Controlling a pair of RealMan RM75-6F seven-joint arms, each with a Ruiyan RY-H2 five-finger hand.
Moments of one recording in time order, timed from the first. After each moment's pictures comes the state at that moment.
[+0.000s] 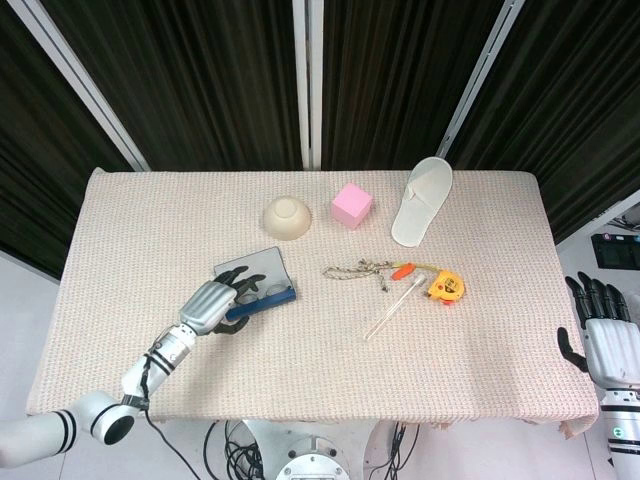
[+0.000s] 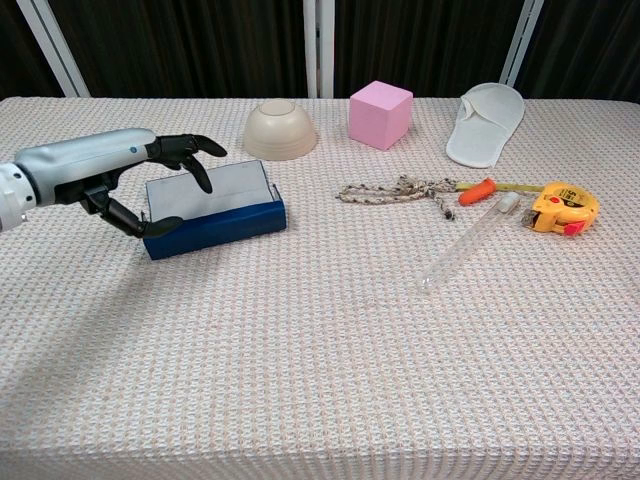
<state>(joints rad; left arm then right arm) -0.66 -1.51 -0.07 -1.41 1.48 0.95 -0.16 0.08 -1.13 0.09 -1.57 -1.42 1.44 -0.03</state>
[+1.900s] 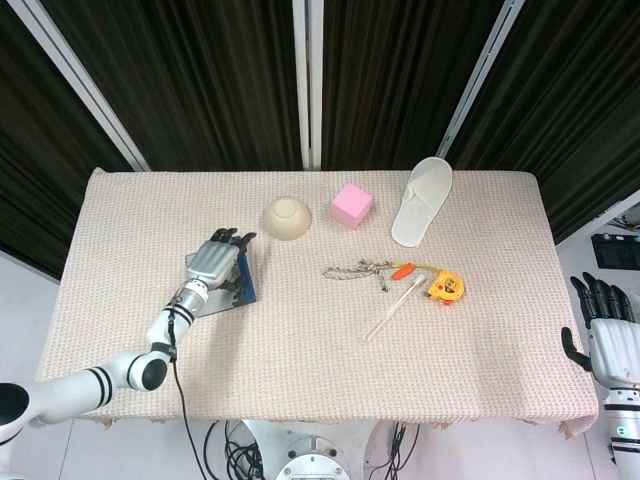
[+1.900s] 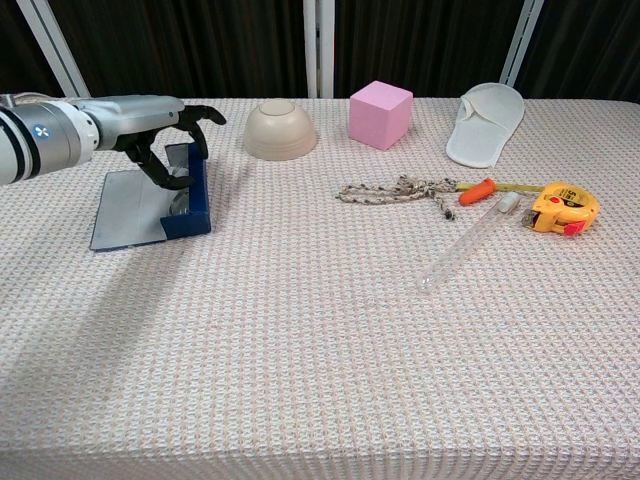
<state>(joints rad) -0.85 -1.58 -0.22 -1.25 0.95 0.74 0.30 0.08 -1.14 0.10 -1.53 -1.41 1.43 0.01</state>
